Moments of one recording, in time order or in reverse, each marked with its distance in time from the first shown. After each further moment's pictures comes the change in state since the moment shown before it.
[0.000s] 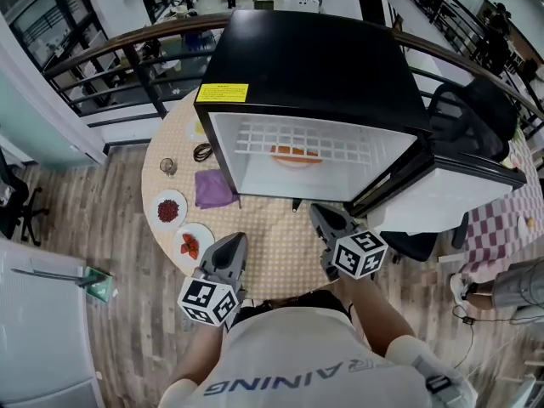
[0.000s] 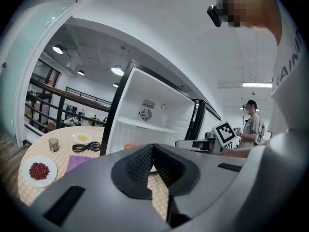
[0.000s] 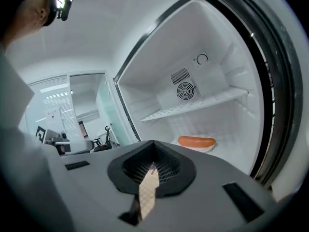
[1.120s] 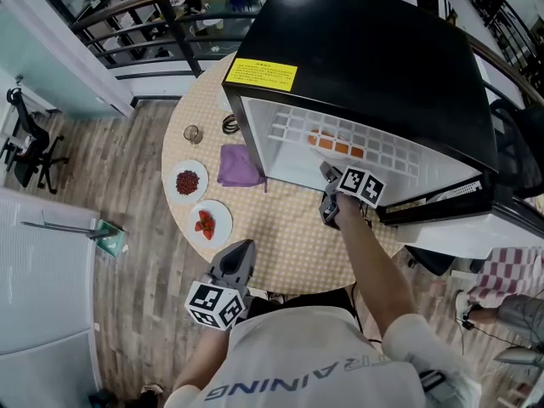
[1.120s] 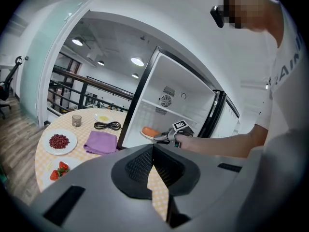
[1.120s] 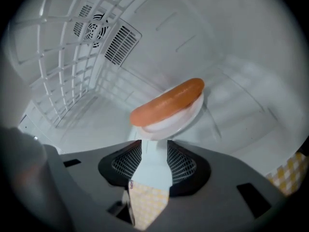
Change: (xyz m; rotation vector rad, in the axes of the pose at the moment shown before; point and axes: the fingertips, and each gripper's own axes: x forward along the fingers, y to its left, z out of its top) left arm -0.024 0.031 -0.058 -0.144 0.109 0.189; right arm 0.165 -0.134 -0.082 0.585 0.269 -0.247
